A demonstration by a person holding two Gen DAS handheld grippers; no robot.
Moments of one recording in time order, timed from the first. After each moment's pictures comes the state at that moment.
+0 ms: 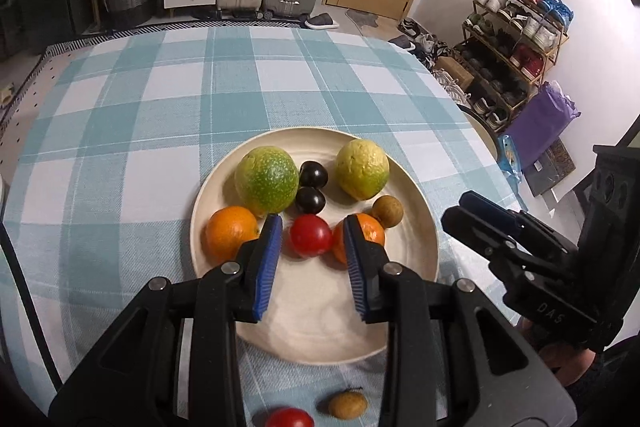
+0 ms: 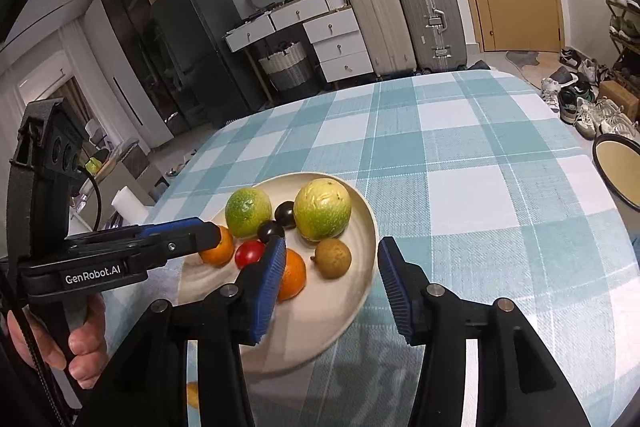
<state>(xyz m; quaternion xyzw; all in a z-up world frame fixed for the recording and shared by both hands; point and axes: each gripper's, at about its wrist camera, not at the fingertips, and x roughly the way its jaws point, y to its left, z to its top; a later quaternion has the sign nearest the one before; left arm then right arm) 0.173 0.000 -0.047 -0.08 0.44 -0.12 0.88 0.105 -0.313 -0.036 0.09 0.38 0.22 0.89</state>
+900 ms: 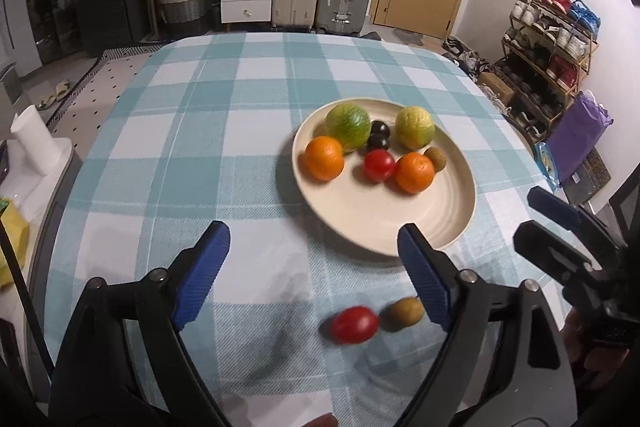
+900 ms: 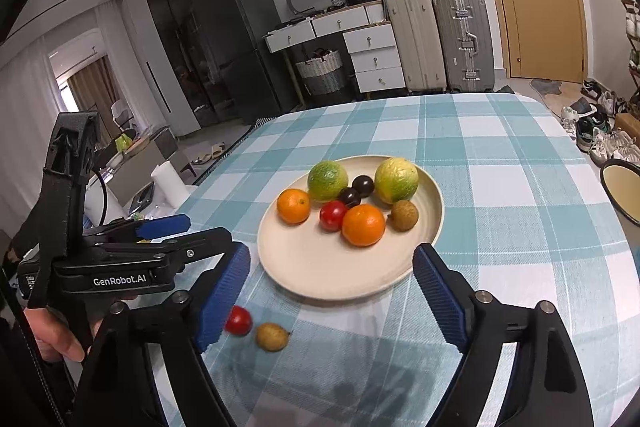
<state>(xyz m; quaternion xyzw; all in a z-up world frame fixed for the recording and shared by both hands) 0.061 0.048 -0.040 -0.06 0.42 -0.03 0.91 0.018 -0.282 -0.009 0.06 0.35 0.26 0.90</state>
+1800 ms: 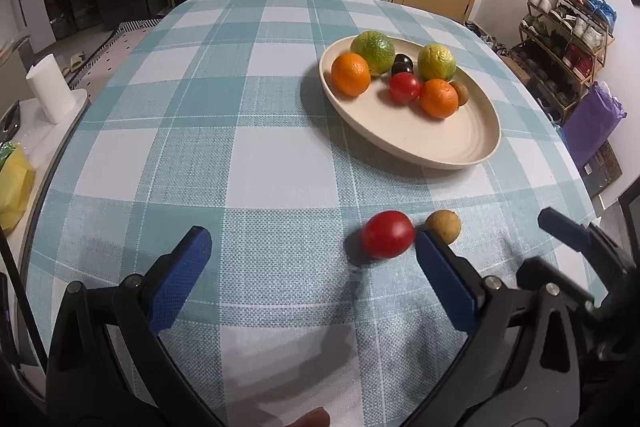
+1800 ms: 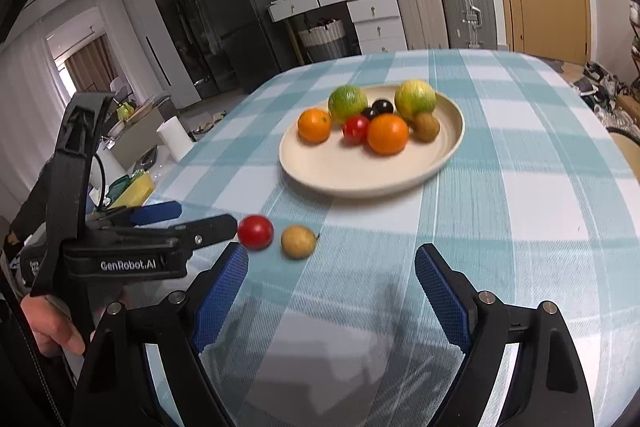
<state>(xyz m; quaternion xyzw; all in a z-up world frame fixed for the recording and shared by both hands) 0.021 0.049 -0.090 -0.06 0.45 0.00 0.89 -0.040 -0.270 -0.051 0.04 0.40 0.27 0.88</state>
